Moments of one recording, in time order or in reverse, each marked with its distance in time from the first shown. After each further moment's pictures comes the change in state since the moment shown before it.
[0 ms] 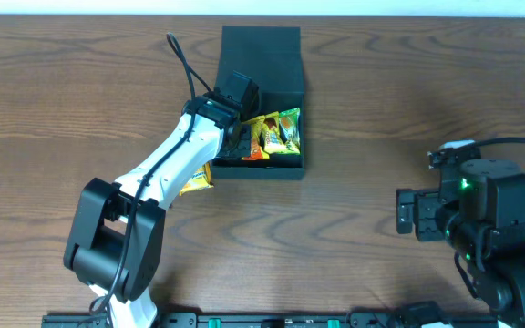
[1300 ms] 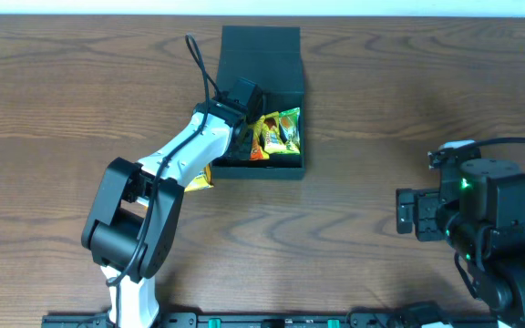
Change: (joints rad) left arm -0.003 0.116 -0.005 0.093 -0.062 0.105; right arm 0.000 0.000 0.000 0.000 0.000 0.000
